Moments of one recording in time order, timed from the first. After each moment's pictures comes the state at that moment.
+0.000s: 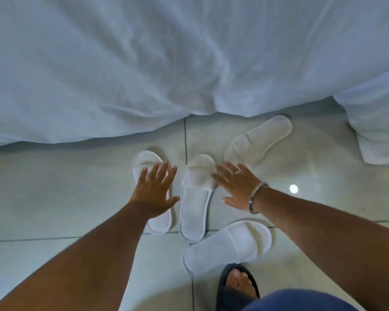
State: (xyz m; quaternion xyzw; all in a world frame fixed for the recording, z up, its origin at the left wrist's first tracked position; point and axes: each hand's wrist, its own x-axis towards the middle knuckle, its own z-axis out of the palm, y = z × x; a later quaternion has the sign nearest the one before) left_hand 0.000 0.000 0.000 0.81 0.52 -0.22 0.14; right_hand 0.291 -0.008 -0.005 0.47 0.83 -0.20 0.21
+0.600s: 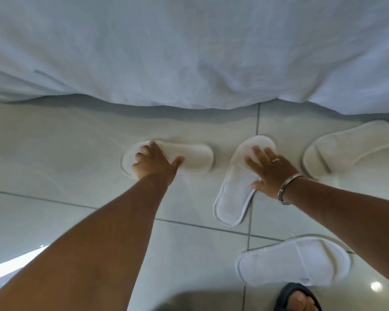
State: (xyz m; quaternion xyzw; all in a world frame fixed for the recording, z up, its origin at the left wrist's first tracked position) left_hand -0.145 0.031 -0.051 0.51 0.82 -0.19 0.18; right_hand 0.177 0.042 -0.073 0.48 0.83 -0.13 0.26
